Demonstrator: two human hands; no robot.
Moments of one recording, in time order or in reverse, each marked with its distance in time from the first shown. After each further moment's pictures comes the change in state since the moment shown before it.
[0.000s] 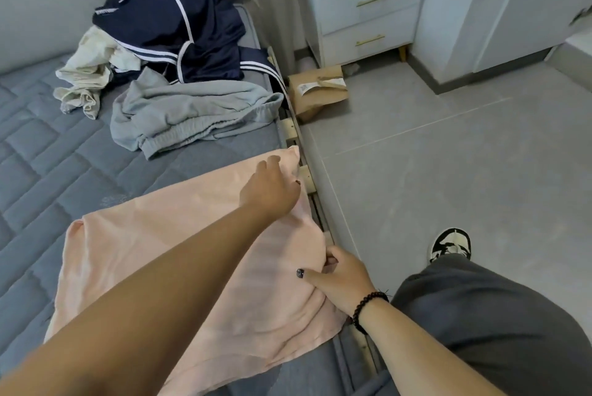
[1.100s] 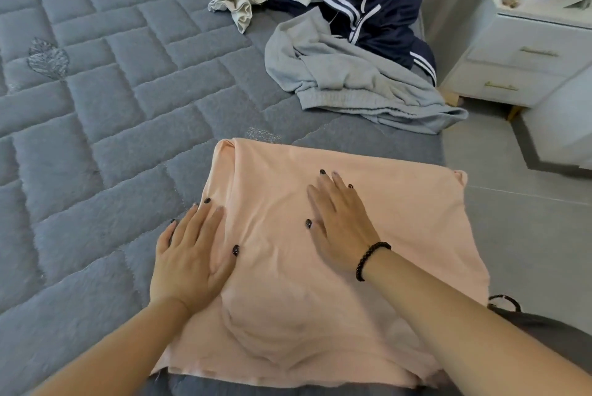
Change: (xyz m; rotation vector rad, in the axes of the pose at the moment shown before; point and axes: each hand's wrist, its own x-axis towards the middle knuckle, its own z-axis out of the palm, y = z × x) left_hand -0.168 -0.381 -0.025 0.134 0.242 -0.173; right_hand 0.058 -0.125 0.228 -1.223 -0.127 -0.786
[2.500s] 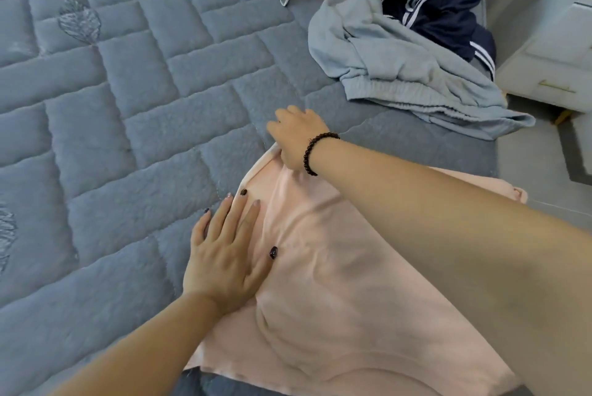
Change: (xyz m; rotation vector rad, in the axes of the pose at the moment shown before) left_hand 0.002 -0.002 -0.002 0.032 -0.077 0.042; right_hand 0.183 -0.085 -0.028 -0.379 -0.137 -0.316
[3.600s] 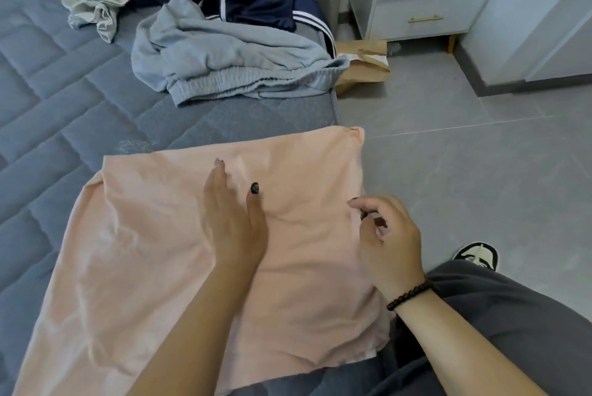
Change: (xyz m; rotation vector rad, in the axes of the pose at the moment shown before) left_hand 0.075 0.258 0.039 -0.708 0.518 0.014; right_hand -0.376 0.088 0.108 1.045 0.859 0.909
